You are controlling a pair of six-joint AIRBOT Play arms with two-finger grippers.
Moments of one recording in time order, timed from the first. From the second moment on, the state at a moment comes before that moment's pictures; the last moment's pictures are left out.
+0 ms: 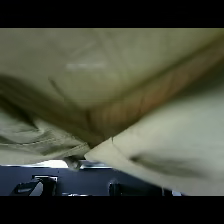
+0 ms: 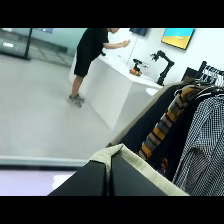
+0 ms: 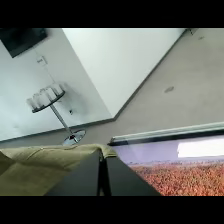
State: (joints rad) left arm 0.14 -0.72 1.83 0.94 -1.03 -1.66; right arm -0.20 -0.70 1.92 -0.82 1.20 1.86
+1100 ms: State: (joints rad) left arm -0.10 -1.83 1.62 0.79 -0.75 -1.54; right arm 0.09 -1.98 1.92 -0.98 0.99 1.96
